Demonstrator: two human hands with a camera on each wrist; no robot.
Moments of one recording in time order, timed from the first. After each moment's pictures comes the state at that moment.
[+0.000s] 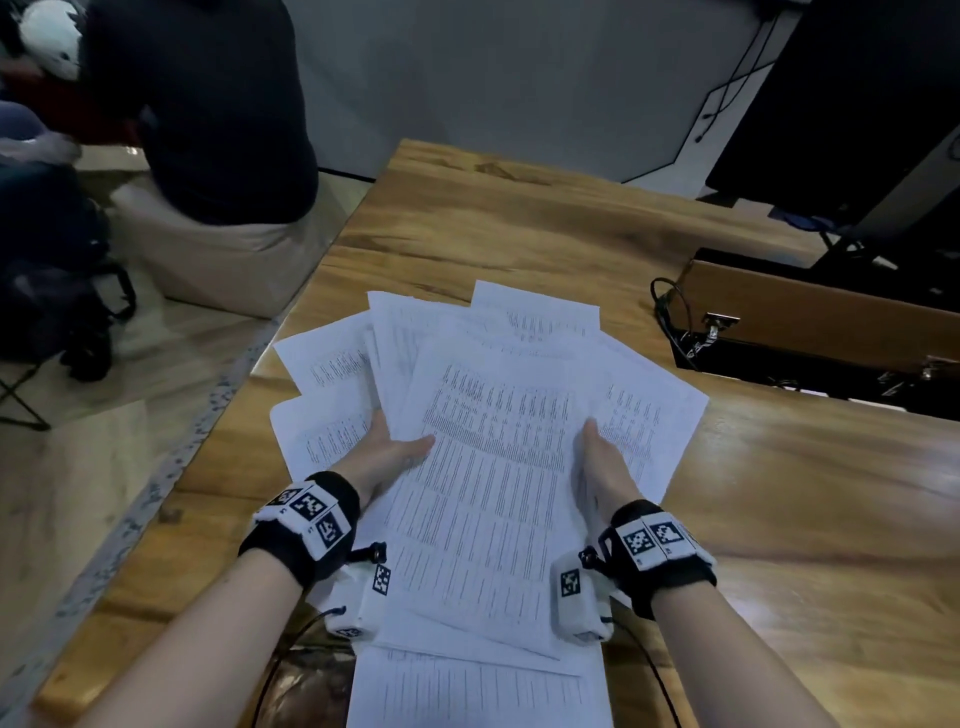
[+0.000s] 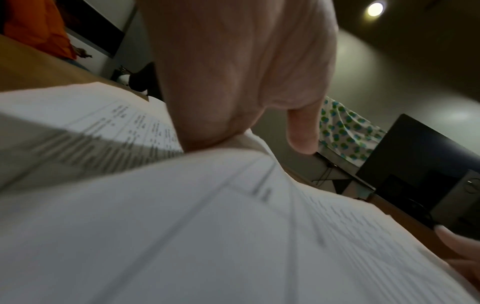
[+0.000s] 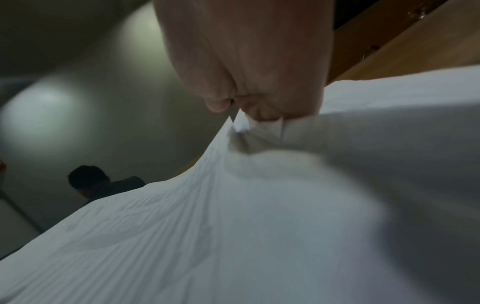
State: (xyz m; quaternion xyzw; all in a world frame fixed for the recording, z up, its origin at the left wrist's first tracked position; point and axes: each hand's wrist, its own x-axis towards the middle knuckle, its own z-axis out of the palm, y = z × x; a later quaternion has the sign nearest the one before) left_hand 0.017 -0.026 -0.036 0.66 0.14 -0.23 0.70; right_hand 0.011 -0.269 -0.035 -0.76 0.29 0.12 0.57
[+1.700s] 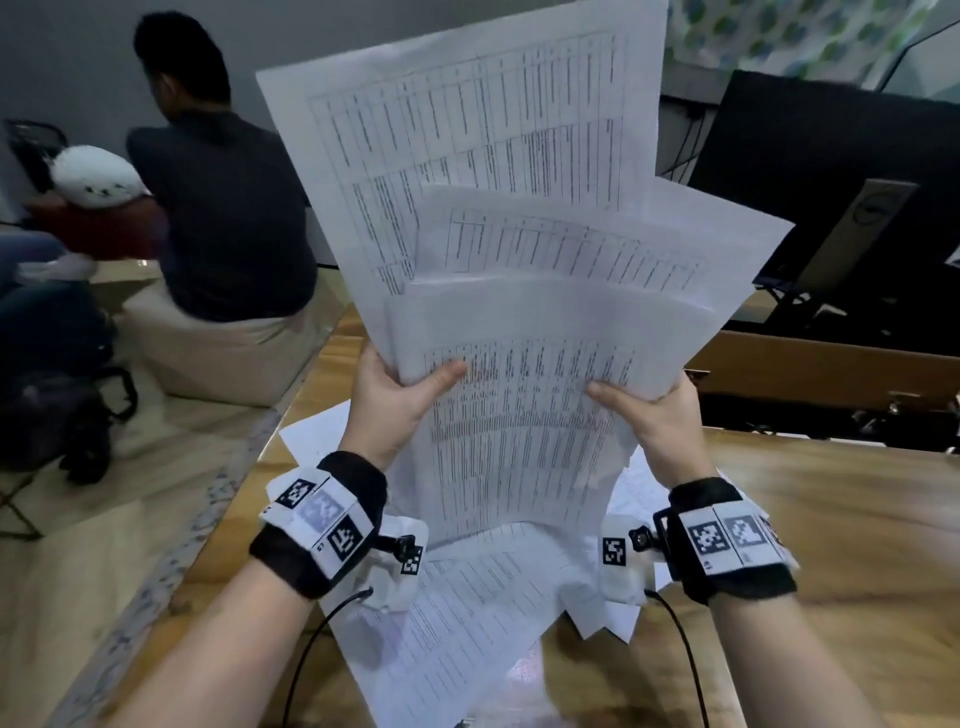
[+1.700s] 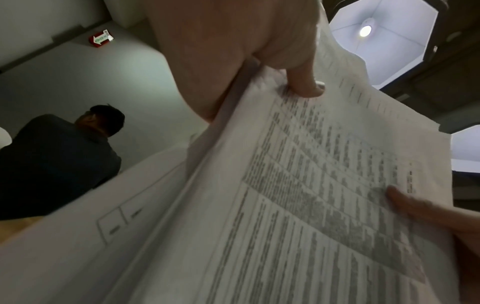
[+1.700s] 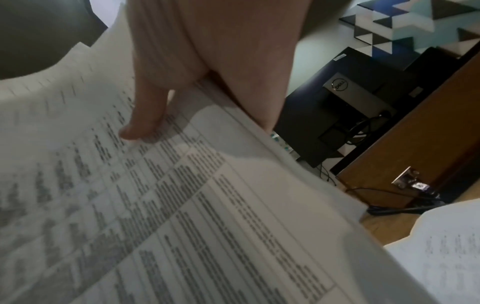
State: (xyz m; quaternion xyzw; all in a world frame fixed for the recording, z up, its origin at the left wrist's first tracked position) left_hand 0.033 -0.046 0.100 0.63 -0.08 0.12 0.76; right_hand 0.020 -0.295 0.092 -0.69 -0.05 -0.18 0.70
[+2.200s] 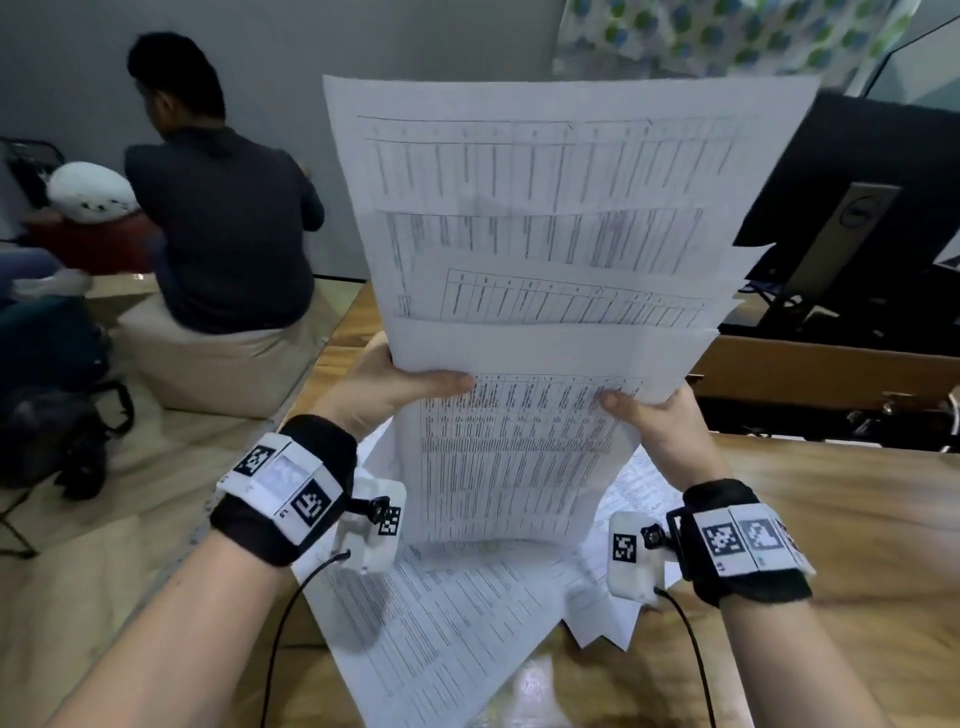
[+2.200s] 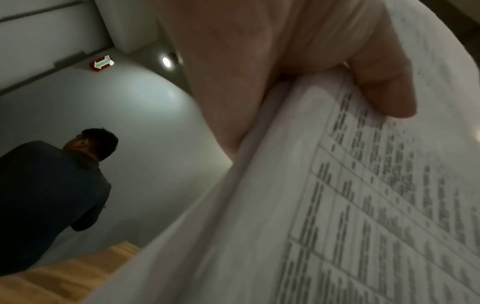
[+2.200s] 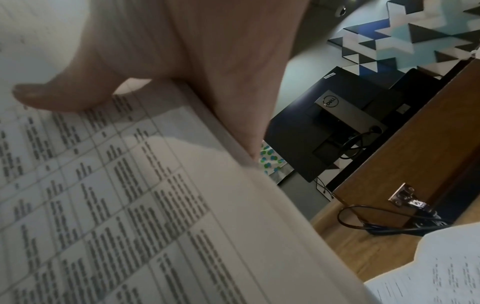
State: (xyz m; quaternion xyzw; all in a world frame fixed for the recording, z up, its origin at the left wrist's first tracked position) left_hand 0.045 -0.034 0.131 0.65 -0.19 -0.05 0.73; right_hand 0.018 -0.305 0.101 -0.69 -0.11 -0.12 0.71
